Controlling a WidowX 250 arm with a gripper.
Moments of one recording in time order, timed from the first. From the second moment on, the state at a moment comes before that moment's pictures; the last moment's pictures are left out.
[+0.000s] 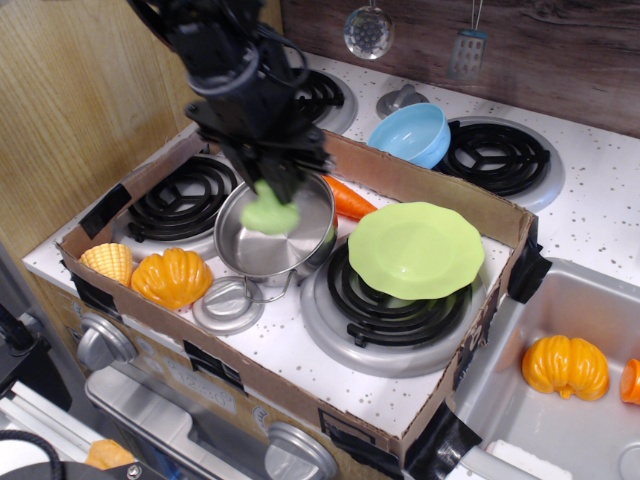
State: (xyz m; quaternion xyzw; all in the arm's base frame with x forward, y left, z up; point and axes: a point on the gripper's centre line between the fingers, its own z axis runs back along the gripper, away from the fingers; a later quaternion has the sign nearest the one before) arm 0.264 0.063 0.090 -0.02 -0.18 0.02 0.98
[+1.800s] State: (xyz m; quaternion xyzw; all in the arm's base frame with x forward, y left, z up) arm 0.291 0.061 0.071 0.03 -0.26 -0.06 0.96
